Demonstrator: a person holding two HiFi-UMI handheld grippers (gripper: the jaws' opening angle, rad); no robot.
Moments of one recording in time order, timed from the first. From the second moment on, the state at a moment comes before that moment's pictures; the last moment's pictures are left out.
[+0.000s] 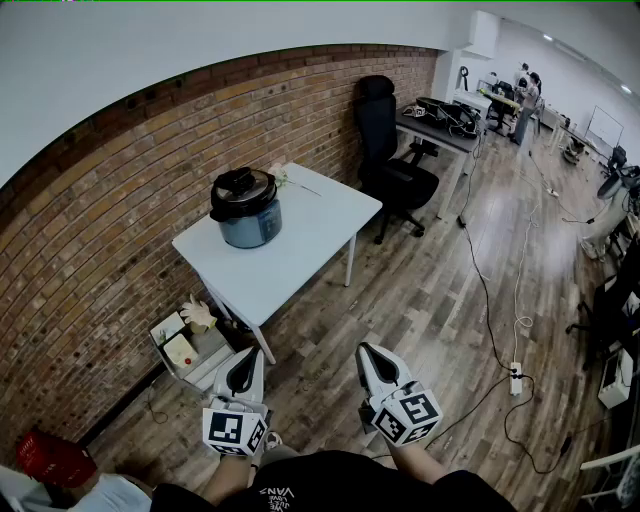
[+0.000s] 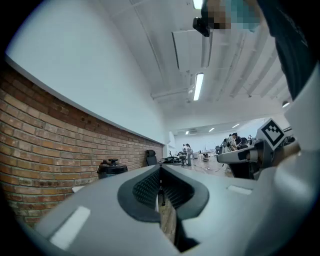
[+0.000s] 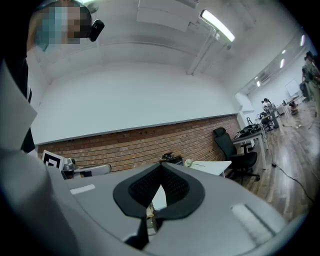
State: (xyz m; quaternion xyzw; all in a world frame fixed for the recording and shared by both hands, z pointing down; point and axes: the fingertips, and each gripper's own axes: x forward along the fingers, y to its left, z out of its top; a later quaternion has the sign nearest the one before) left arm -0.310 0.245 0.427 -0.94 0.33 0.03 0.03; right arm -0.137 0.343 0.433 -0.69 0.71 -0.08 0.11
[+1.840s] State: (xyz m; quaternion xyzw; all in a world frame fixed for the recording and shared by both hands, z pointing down) left arm -0.177 -0.076 0.459 -0.96 0.27 0.00 -0.03; right arm -0.034 0.003 0.471 -0.63 0.75 -0.17 0.11
